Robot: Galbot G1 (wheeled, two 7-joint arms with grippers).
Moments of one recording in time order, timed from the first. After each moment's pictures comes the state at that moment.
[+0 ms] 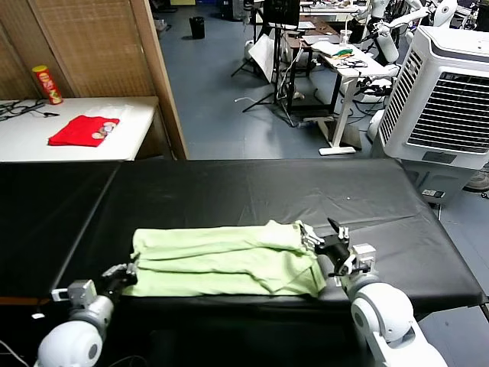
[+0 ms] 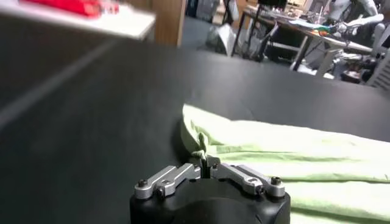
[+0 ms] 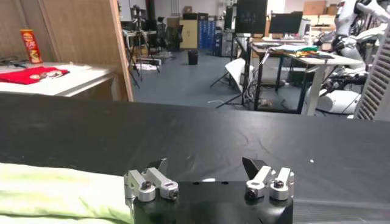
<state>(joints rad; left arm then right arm) 1.53 -1.09 -0.70 -2.00 -0.48 0.37 -0.11 -1.26 1.19 0.42 2.07 0.38 -0.53 0.08</state>
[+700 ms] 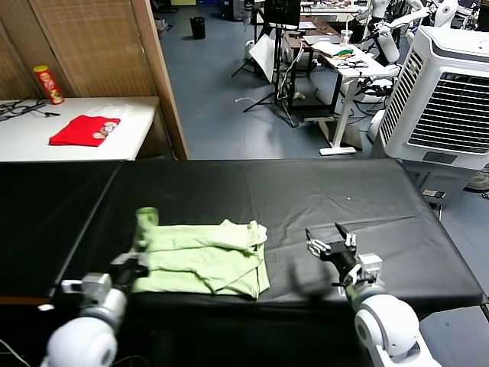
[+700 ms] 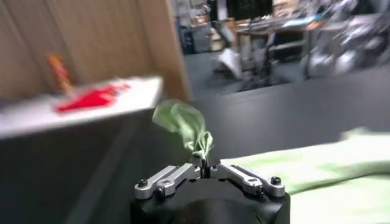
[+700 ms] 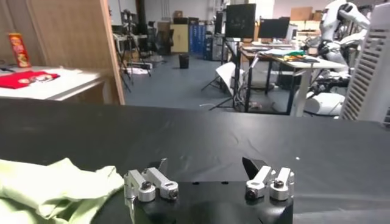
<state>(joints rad) 1.48 -1.14 -0.50 -2.21 -0.59 0.53 -0.24 -1.35 1.23 0.47 2.11 0.31 -0.52 0.09</state>
